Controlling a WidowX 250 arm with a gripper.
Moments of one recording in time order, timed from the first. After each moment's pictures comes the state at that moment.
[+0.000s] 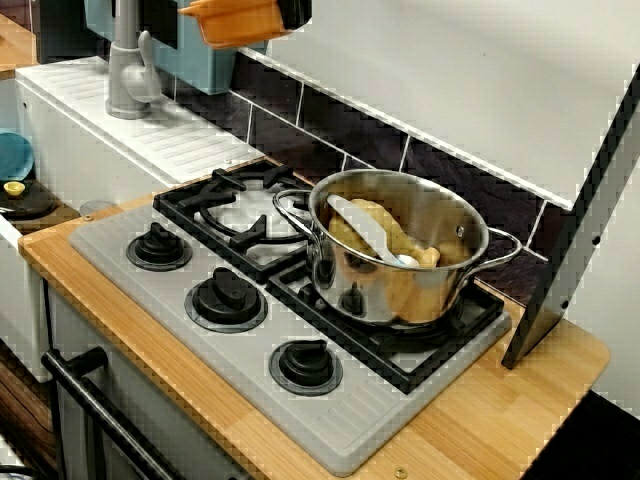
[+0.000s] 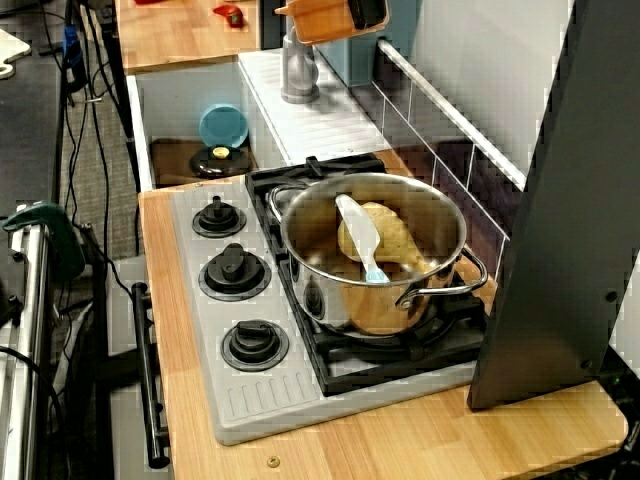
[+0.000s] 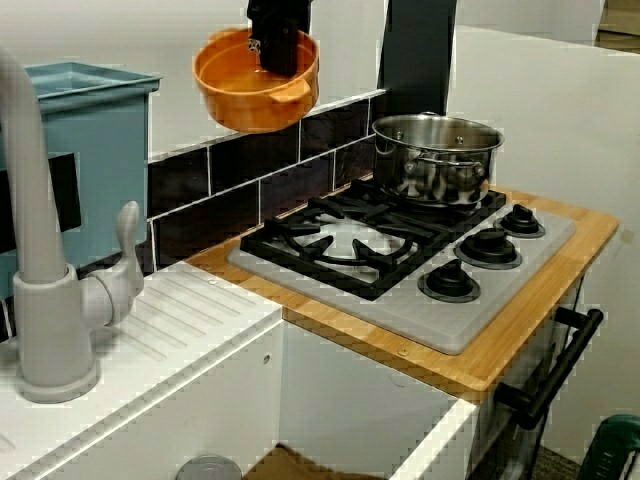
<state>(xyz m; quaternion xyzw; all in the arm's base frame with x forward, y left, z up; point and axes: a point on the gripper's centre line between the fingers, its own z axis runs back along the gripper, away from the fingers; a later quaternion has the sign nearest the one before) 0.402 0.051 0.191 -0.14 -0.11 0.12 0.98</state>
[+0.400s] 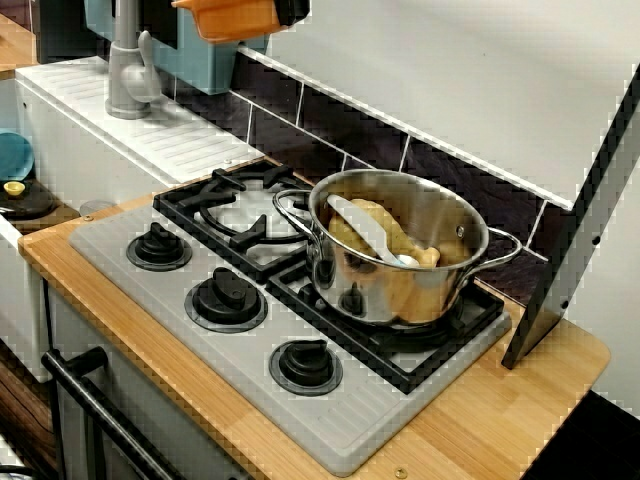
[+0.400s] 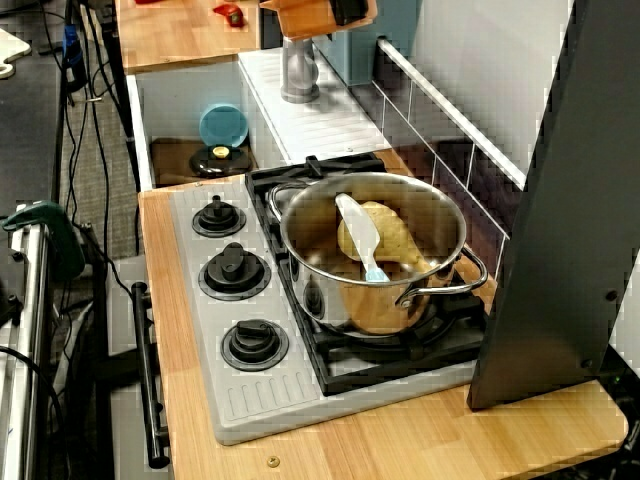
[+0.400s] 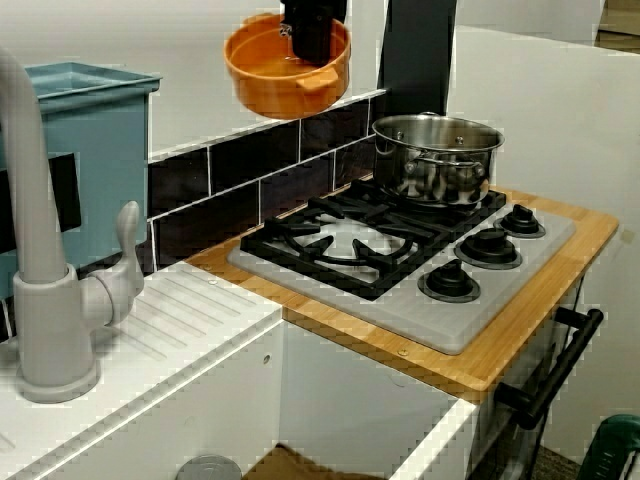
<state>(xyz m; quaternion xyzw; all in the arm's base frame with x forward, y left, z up) 0.381 0.035 0.201 -0.14 -0.12 0.07 0.98</state>
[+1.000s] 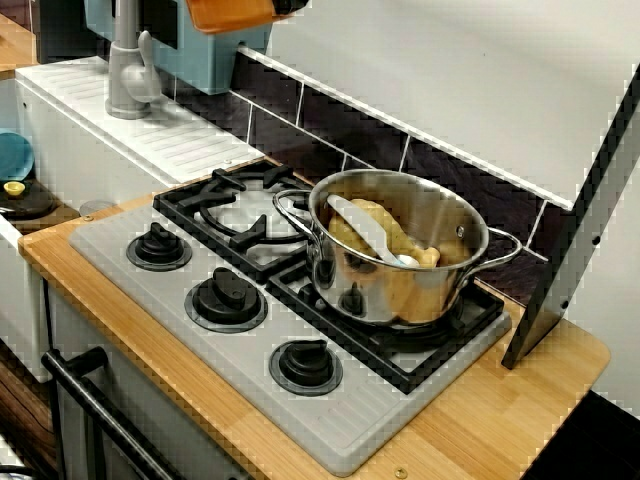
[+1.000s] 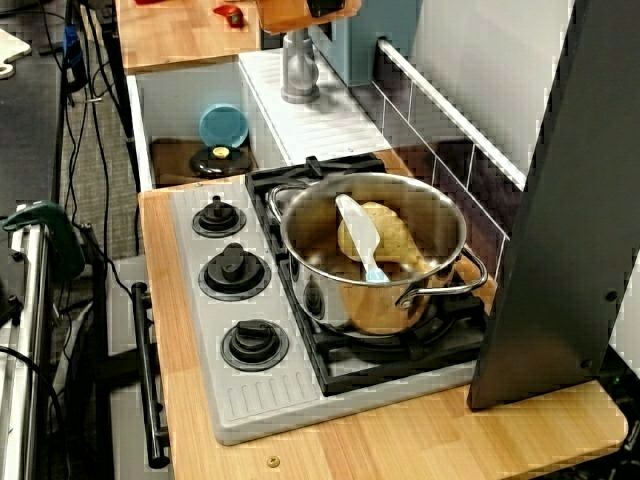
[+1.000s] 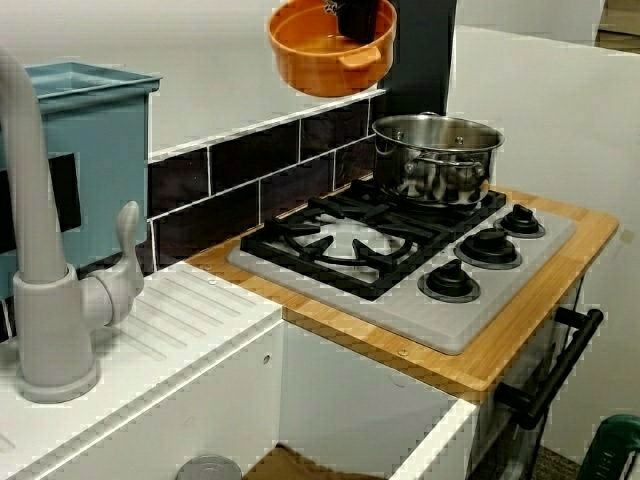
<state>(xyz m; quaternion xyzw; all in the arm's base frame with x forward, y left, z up) 0.355 0.013 0.218 -0.15 -0.13 0.03 0.98</state>
